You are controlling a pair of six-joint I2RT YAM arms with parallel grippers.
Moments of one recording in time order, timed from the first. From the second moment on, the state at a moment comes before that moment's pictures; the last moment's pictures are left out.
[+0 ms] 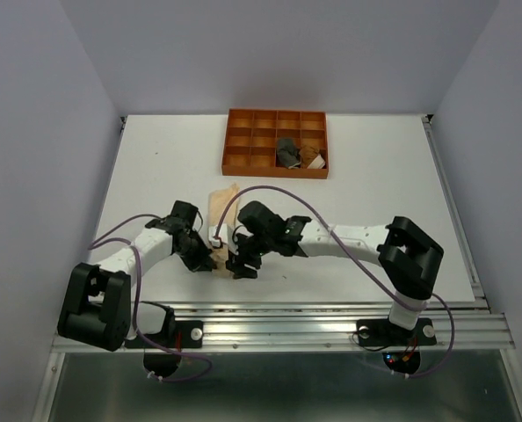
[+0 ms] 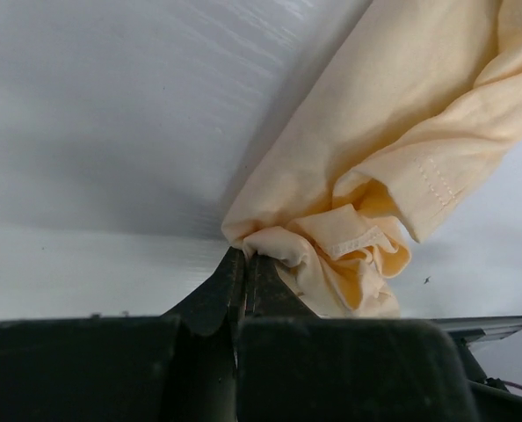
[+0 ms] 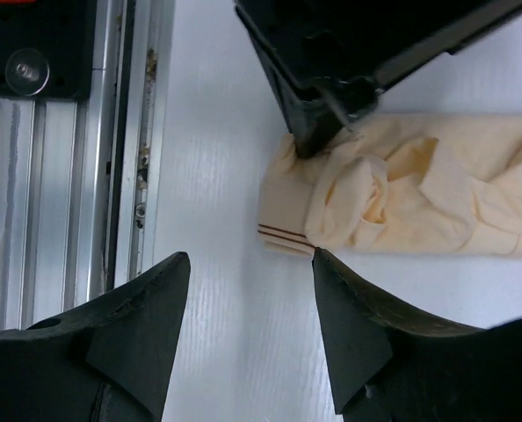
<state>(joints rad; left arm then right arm) -0.29 1.27 0.59 -0.63 0.19 -0.90 1.04 1.79 1.21 -0.21 -0.49 -0.36</state>
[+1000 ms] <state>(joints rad) -0.25 1.21 0.55 -0.74 0.27 -1.02 1.21 1.89 1.14 -0.01 -0.19 -0.39</state>
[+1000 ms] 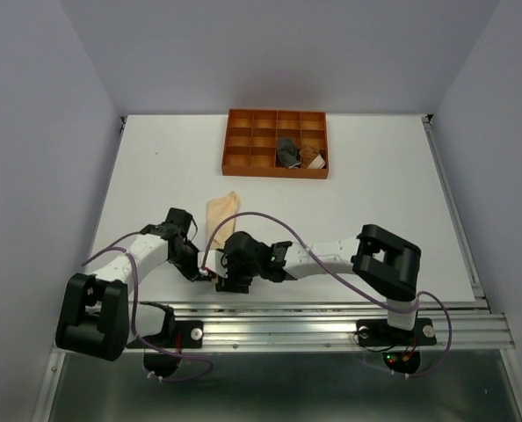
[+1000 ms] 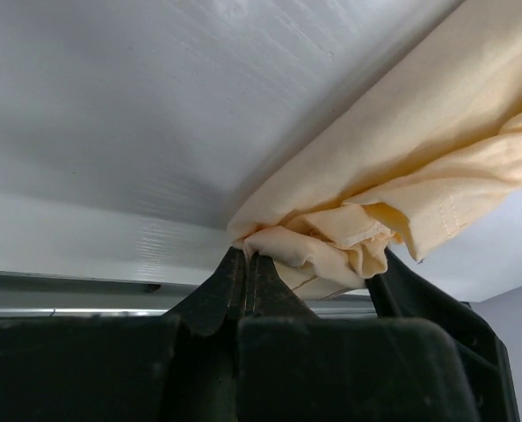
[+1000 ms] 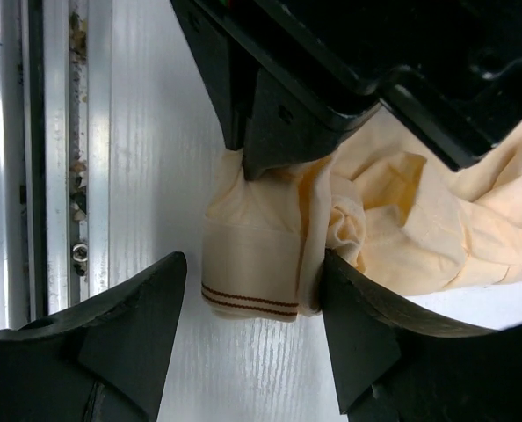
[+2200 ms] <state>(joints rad) -0.20 1.06 0.62 -0.76 0.12 -0.96 0.95 2.04 1.28 -0.20 -0.74 0.11</state>
